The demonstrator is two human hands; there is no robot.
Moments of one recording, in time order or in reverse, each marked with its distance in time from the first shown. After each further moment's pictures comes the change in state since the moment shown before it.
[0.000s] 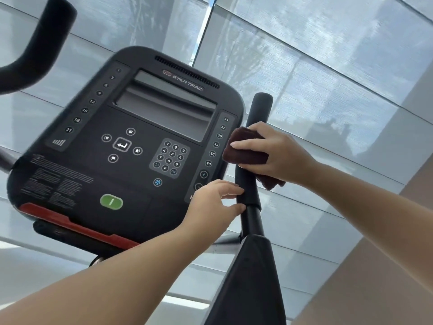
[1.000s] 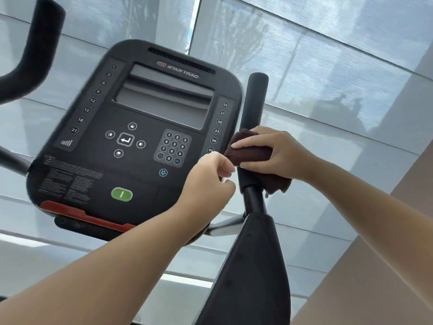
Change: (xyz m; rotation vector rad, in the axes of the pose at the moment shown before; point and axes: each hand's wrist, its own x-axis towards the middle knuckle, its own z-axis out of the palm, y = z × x) left_hand -0.006 0.017 -0.015 0.167 0.063 0.068; right_hand -0.026 -0.012 0.010 0.419 -0.069 0.263
